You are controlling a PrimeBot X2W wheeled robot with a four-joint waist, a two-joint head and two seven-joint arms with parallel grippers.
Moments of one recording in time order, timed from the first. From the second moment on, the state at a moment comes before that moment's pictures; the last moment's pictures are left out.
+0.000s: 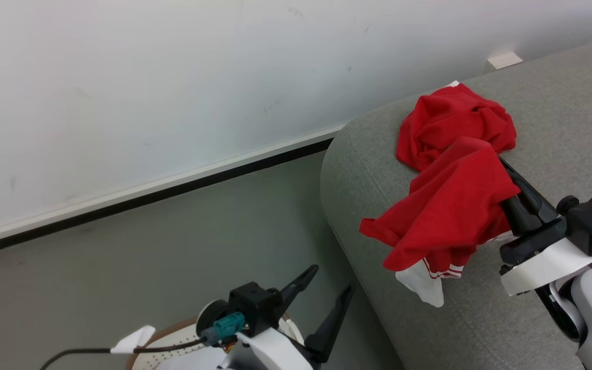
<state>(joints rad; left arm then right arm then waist) -0.35 0.23 -0.81 0.11 -0.57 0.08 -0.13 -0.53 -0.38 0.45 0.32 0.40 0.13 -0.26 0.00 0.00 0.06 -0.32</state>
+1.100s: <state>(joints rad) -0.74 0.21 -0.82 0.03 -0.44 0.03 -0.05 -1.19 -0.65 -0.22 0.69 0.20 0.13 -0.26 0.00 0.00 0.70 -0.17</state>
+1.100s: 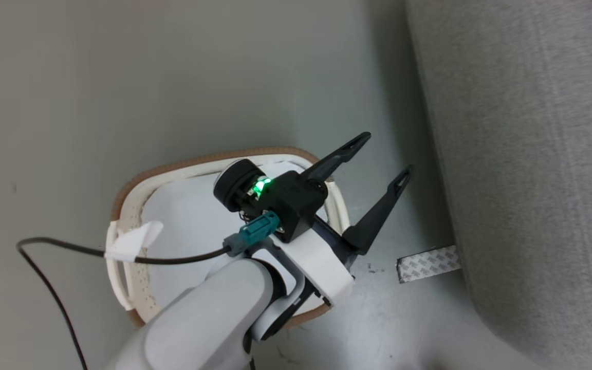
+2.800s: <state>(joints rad) -0.11 0.25 -0.40 0.17 -0.54 0.21 -0.26 -0.17 -0.09 -0.14 0.26 0.04 0.13 -0.26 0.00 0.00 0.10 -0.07</state>
